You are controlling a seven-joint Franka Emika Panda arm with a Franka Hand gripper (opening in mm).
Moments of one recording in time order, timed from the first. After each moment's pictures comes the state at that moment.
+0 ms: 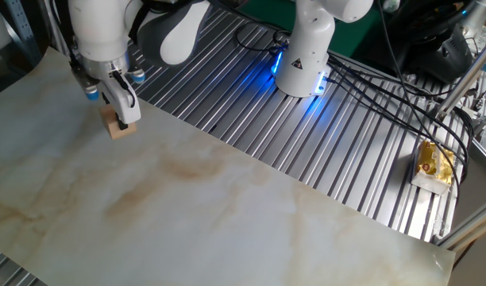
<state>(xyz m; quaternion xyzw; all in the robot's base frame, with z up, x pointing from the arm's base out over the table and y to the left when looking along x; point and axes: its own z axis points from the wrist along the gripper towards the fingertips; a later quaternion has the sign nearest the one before) 0.508 -0.265 0.161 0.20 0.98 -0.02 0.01</state>
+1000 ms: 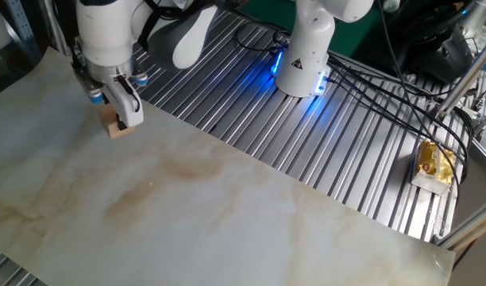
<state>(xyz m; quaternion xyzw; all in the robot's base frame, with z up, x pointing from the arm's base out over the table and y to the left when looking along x) 0.509 -0.264 0.160 0.17 0.98 -0.06 0.02</state>
